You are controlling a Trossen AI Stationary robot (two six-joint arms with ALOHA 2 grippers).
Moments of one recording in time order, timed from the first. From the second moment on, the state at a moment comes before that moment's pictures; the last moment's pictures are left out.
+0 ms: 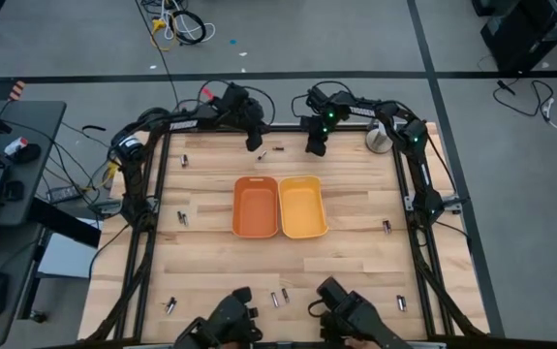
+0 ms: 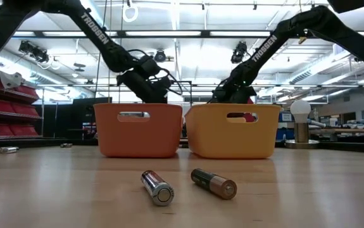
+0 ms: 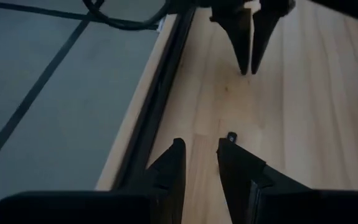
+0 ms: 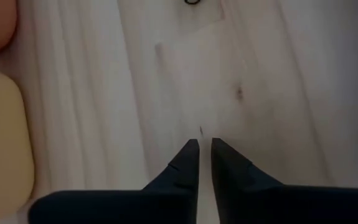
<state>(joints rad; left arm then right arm) 0.79 1.92 1.31 -0.12 0.40 0.41 -0.84 2.22 1.62 -0.82 -0.55 -0.50</state>
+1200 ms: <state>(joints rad) 0.70 2.24 1.62 -0.46 0.34 0.65 -0.86 2.17 1.62 -0.83 -0.62 -0.47</state>
